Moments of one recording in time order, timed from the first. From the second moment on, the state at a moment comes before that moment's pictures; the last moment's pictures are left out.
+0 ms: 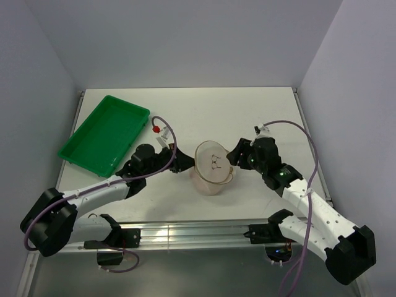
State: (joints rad) left arm -0.72 1.22 0.52 0.54 0.35 -0.89; right arm 0.46 0.88 0.62 -0.30 0.05 0.64
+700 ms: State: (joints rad) left arm -0.61 1.31 0.65 0.52 0.51 -0.85; right arm 0.39 0.82 0.55 -0.18 -0.19 0.65
